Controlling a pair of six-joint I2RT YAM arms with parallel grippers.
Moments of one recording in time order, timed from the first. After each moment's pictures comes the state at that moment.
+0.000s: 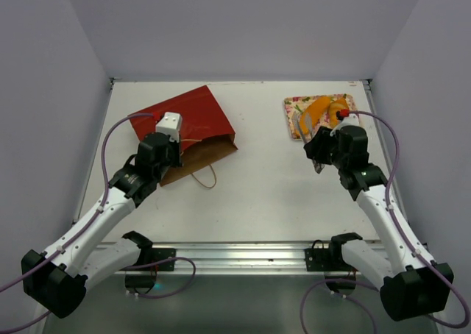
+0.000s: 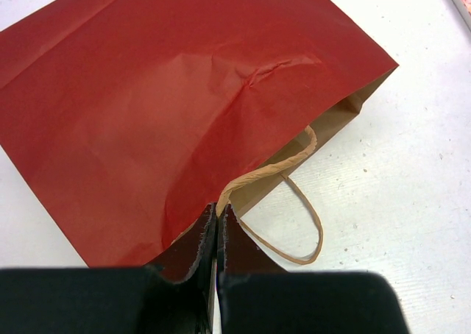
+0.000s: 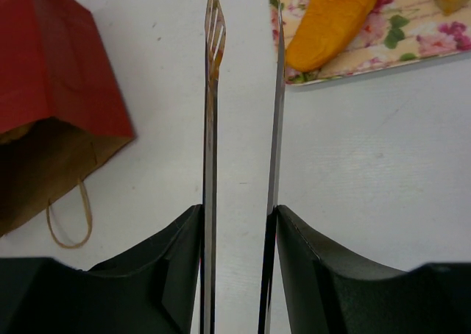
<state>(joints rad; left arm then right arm) -0.49 0.94 0.79 -0.32 -0.27 -0.15 0.16 0.96 0.81 -0.37 -0.04 0.41</state>
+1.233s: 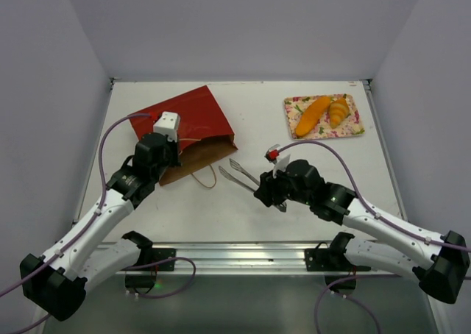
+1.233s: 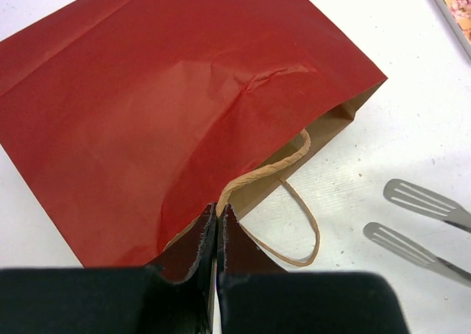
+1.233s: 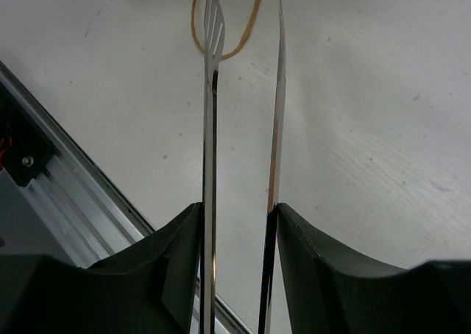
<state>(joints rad) -0.48 0.92 0.79 -0.32 -0.26 -0.15 0.87 0.92 0.68 -0.33 -0.02 0.34</state>
